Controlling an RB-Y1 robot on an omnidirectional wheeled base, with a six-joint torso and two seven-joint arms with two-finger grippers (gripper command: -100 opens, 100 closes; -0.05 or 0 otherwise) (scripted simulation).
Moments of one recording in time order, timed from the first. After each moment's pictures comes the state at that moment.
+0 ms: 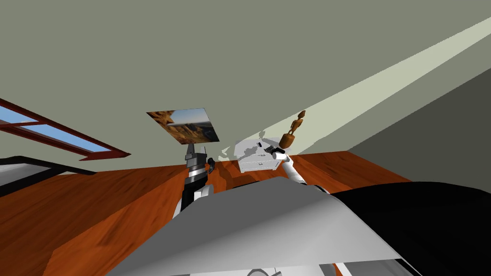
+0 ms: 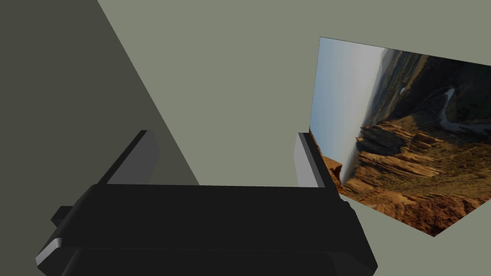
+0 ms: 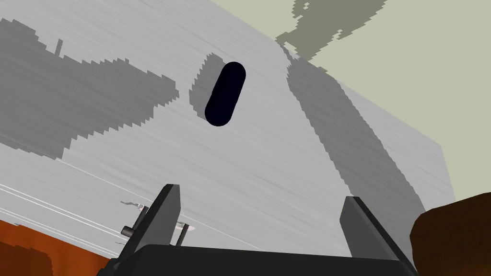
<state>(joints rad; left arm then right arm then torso) 0.52 -0.03 -0.05 -2.28 -0.06 -0.37 0.07 -0.09 -0.29 -0.19 -1.35 -0.45 0.44 -0.92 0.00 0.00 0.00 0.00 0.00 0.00</state>
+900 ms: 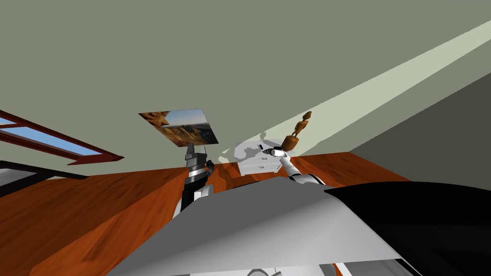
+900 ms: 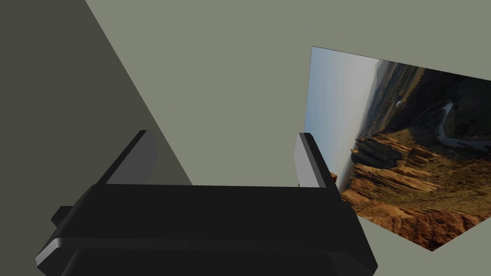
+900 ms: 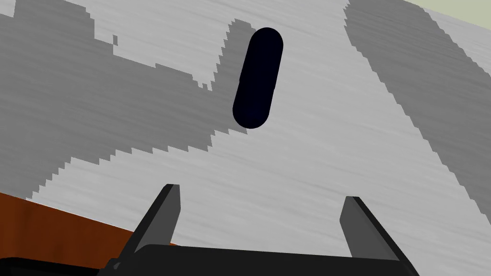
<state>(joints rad) 0.52 -0.03 -0.05 -2.28 -0.06 -0.37 0.07 -0.24 -0.35 -0.17 -1.11 -0.55 0.63 -1.08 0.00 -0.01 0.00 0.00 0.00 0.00</state>
